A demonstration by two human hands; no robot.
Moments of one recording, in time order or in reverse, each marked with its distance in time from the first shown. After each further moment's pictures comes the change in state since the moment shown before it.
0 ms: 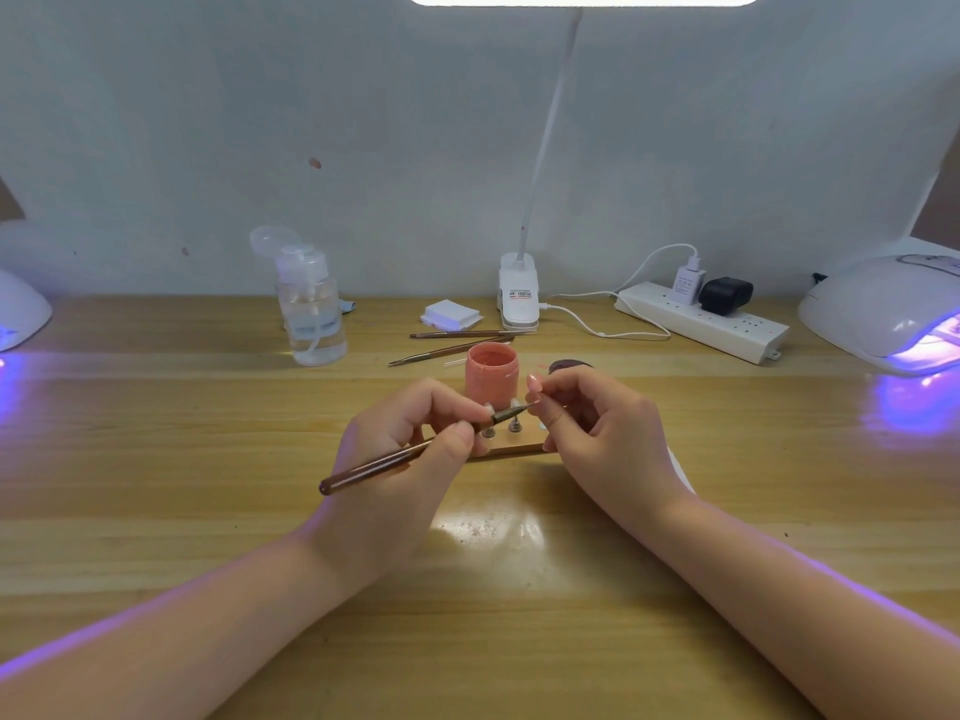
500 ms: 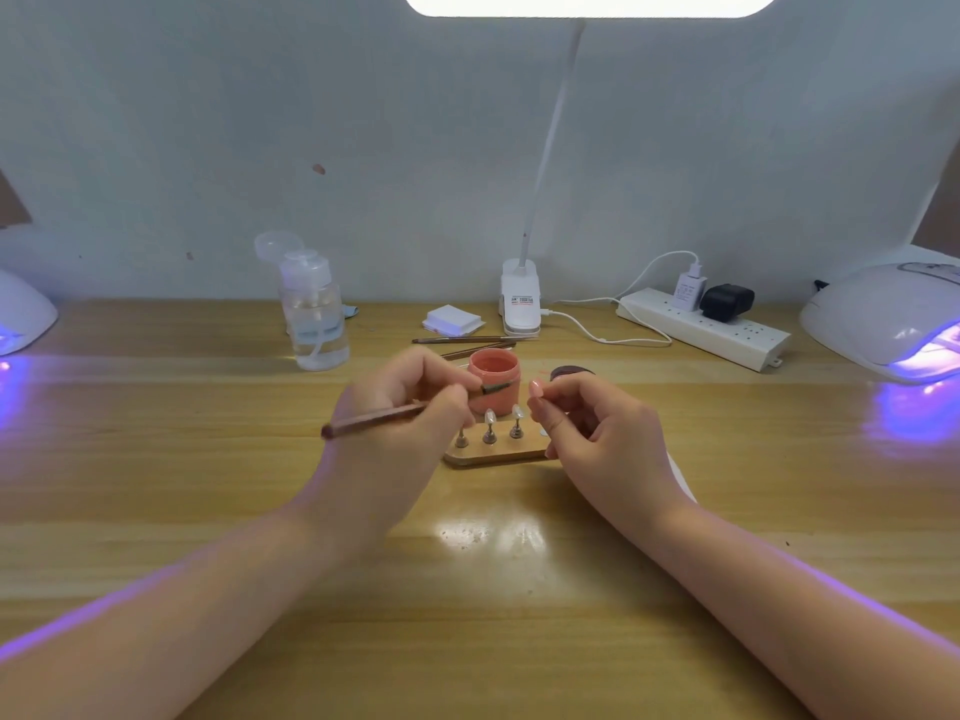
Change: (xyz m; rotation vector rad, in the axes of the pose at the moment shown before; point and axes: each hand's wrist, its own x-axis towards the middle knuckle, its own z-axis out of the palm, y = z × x) left_hand 0.021 0.014 -0.003 0.002 0.070 -0.090; right_hand 0.001 0.001 0.001 -0.012 0.018 0.017
